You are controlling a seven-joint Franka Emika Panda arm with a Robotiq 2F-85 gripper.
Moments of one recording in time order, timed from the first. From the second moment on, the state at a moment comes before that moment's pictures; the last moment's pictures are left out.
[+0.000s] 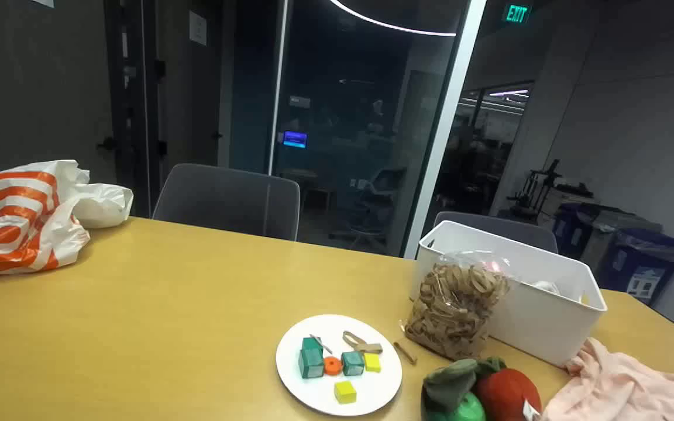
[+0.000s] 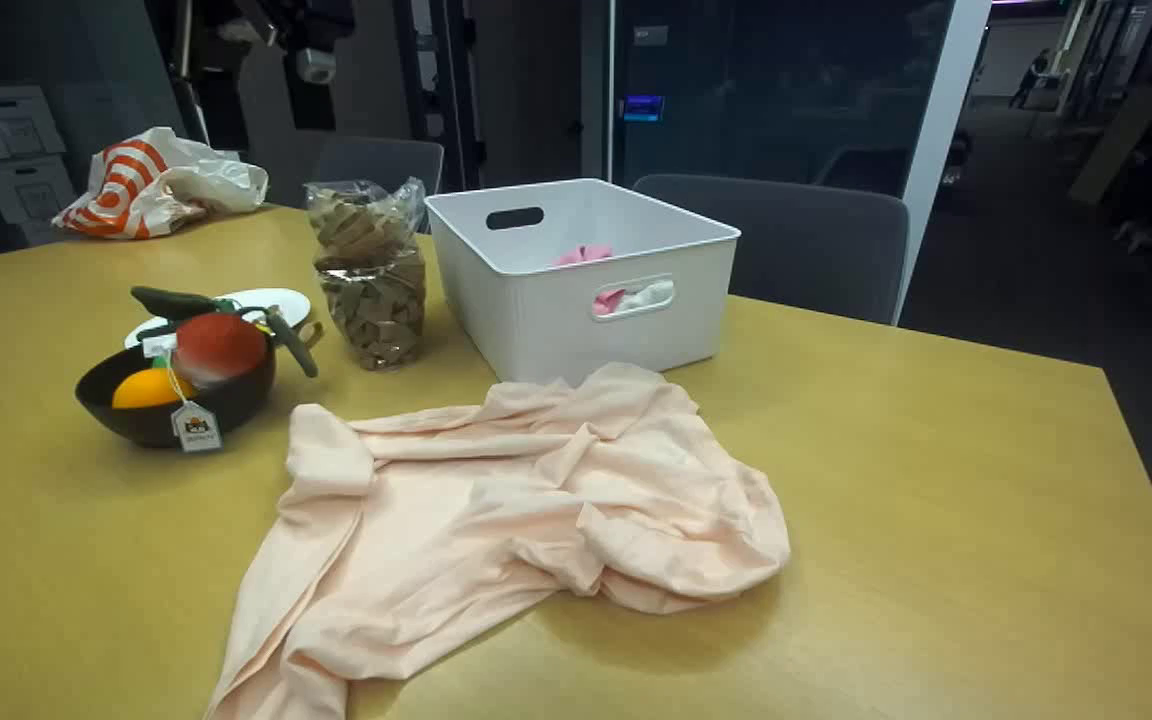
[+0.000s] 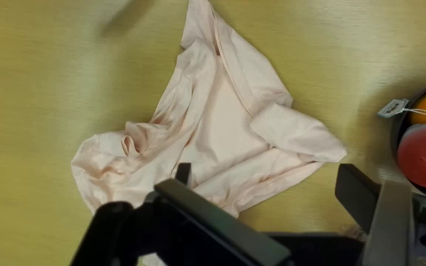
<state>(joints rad) -0.05 -0.46 0.06 -2.25 -0.15 1.63 0.08</state>
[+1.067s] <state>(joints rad) 0.00 -0.43 0.06 -2.49 -0.14 1.89 0.06</state>
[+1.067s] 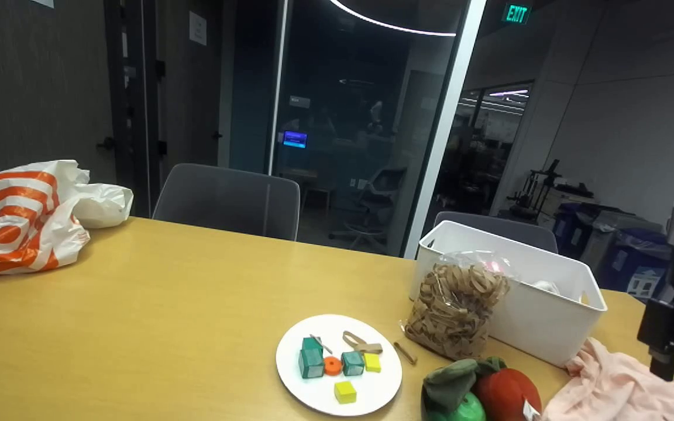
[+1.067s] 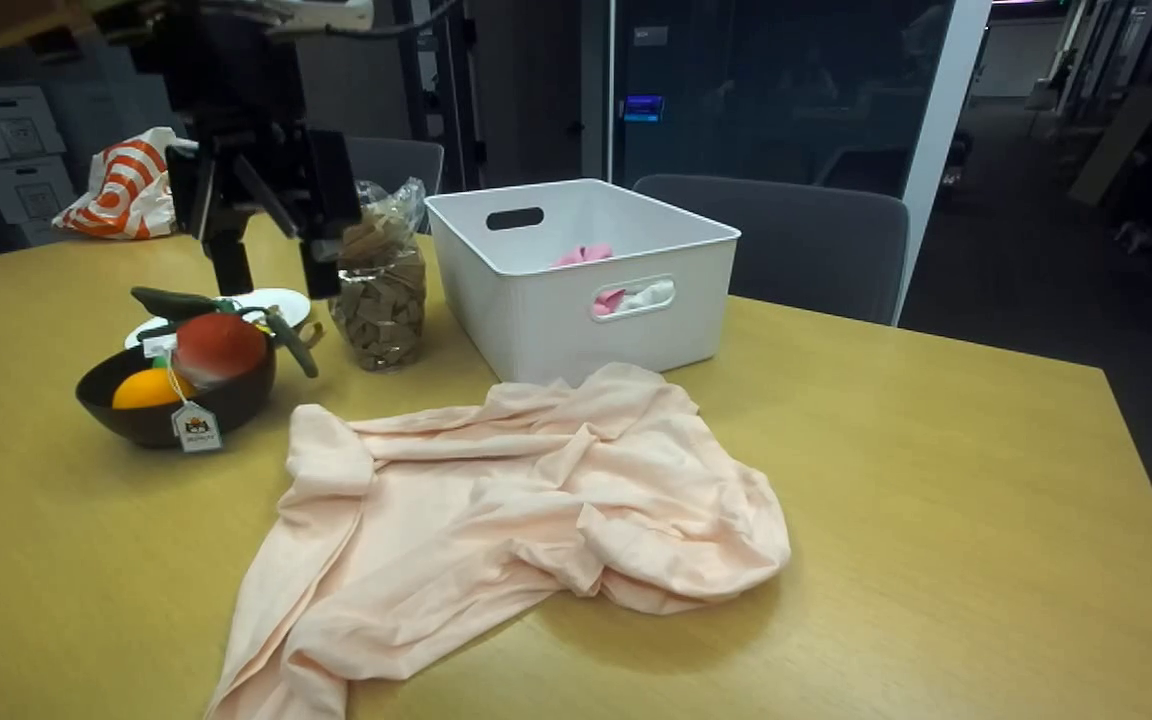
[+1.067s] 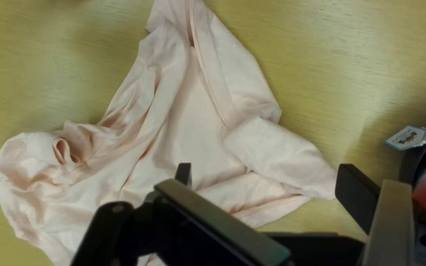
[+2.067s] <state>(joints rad) 0.05 -0.14 0.03 -2.65 -0.11 2.35 -0.12</state>
